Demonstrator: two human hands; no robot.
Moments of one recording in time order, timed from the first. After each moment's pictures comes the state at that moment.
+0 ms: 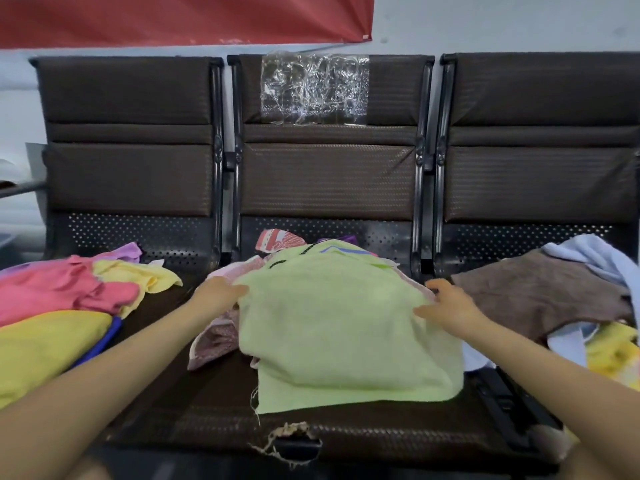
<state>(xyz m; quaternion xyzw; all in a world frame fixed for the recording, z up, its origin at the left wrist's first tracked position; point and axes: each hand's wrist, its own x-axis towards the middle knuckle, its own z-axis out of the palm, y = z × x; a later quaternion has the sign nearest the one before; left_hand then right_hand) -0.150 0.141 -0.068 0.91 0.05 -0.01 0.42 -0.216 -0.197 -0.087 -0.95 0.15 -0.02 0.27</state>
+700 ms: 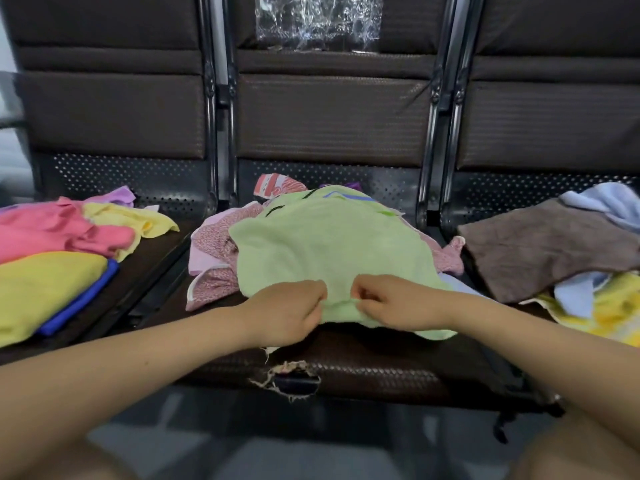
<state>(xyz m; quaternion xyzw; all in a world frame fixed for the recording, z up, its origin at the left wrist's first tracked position) -0.216 0.088 -0.121 0.92 -0.38 -0.04 0.09 -0.246 -0.120 -0.101 -0.95 -0.21 0.12 0.21</state>
